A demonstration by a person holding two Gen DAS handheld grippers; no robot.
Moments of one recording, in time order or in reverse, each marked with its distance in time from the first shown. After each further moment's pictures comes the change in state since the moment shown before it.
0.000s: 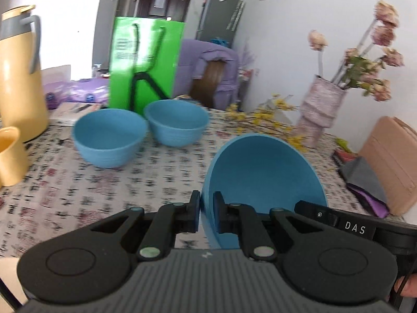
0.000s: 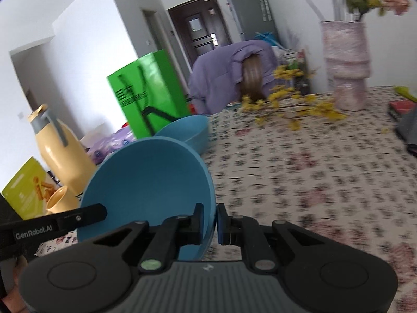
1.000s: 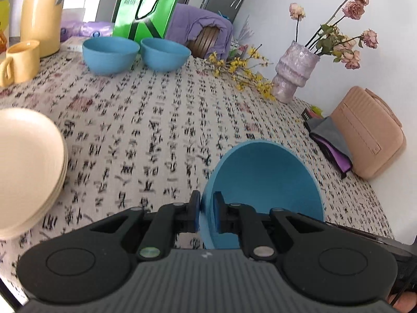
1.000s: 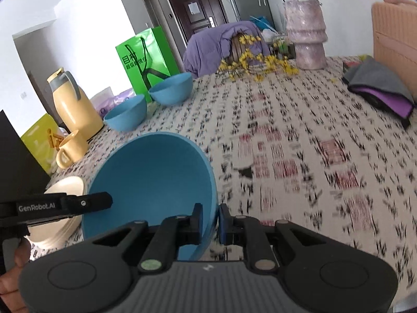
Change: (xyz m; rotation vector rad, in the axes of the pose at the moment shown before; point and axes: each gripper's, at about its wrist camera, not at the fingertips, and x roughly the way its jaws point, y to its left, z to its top) left arm -0.085 -0.041 -0.133 -0.134 0.126 -0.056; right arm -0.132 -0.042 -0.128 -0.017 0.091 -0.011
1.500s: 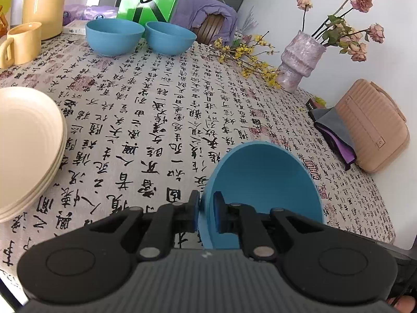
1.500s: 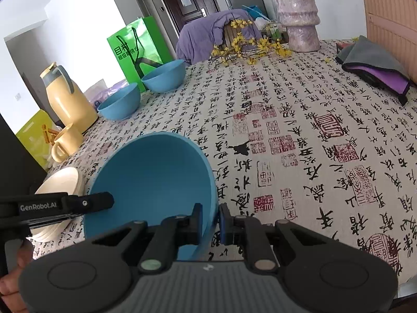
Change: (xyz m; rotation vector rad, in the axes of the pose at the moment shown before) left arm 0.015 0.010 -0.008 -0.026 0.048 -0.005; right arm 0.010 -0.005 -0.016 0.039 0.042 -0.006
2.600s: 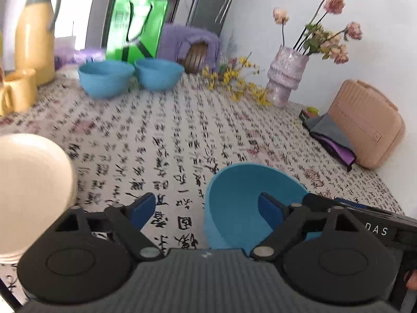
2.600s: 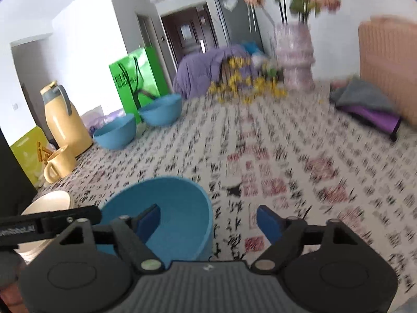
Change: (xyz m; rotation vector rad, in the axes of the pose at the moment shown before) left arm -0.025 -0.003 -0.007 0.146 -0.164 0.012; right arm -0.015 0.011 0.002 -0.076 -0.207 -0.065
